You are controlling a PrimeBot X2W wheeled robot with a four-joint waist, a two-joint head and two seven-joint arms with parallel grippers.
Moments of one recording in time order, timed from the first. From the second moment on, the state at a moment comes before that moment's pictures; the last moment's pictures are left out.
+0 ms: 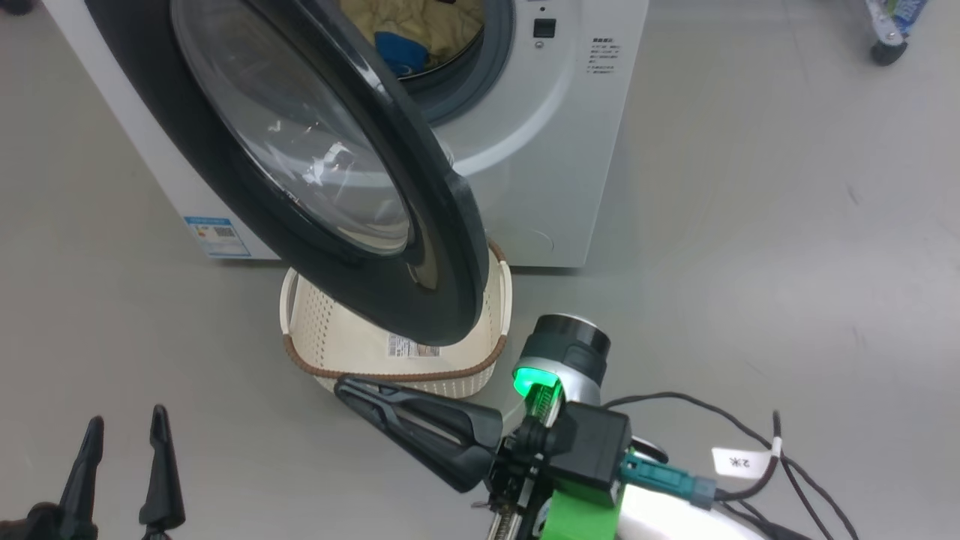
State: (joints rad) left arm 0.13 0.19 0.07 0.07 -0.34 -0.13 -0.25; right arm -0.38 -0.06 0.86 -0.17 0.25 0.13 -0.24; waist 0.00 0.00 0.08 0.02
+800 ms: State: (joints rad) left arm -0.04 0.21 0.00 0.07 -0.43 -0.13 -0.25; right arm -0.44 -0.06 0.74 0.10 0.22 0.13 -0.25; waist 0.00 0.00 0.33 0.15
